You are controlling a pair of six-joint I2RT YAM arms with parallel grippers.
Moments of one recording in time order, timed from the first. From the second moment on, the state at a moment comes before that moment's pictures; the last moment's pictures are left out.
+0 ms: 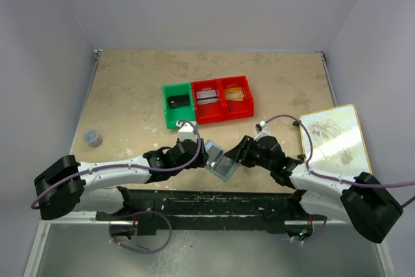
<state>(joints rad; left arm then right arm) -1.12 1.23 0.57 -0.04 -0.40 -0.85 0.71 1.07 0.28 0.27 -0.05 0.97</state>
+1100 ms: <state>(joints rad) -1.00 1.53 0.74 -0.05 -0.29 -0.70 0.71 1.59 0.20 0.89 -0.26 1.22</state>
